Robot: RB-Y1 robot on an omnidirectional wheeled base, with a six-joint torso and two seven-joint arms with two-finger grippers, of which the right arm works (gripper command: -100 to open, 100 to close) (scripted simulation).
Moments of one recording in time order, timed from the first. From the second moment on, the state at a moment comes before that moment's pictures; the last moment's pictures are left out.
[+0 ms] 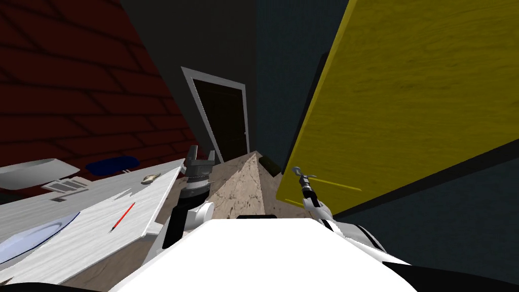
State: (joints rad) arm -0.26 -0.37 -0.19 -0.44 -0.07 -0.78 -0.16
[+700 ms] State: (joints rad) arm -0.26 -0.39 -0.13 -0.42 -0.03 -0.83 -0.24
